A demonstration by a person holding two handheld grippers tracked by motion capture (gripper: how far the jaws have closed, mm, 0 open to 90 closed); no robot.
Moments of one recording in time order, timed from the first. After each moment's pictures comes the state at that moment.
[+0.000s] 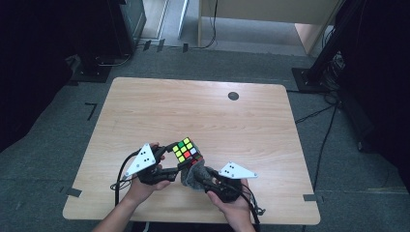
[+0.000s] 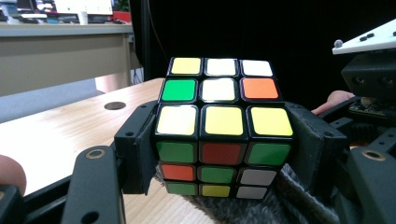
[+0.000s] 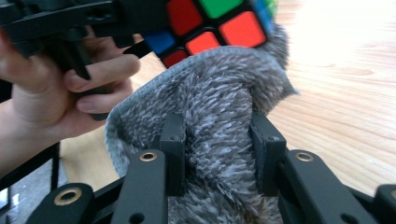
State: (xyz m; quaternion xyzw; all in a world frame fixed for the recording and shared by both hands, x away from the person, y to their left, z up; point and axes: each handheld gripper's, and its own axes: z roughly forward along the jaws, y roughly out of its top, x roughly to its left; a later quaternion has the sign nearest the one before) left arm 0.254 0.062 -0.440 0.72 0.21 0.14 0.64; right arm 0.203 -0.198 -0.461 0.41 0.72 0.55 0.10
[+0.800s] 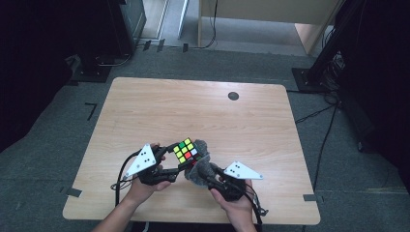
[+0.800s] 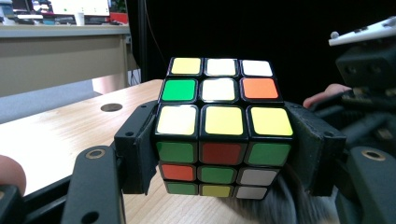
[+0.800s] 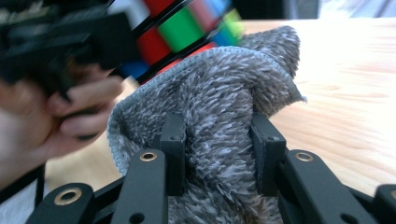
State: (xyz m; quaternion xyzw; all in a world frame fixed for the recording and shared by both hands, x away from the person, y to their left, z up) left arm 0.253 0.061 -0.440 0.72 0.21 0.14 0.64; right arm 0.202 -0.200 -0.461 0.41 0.71 0.57 0.11
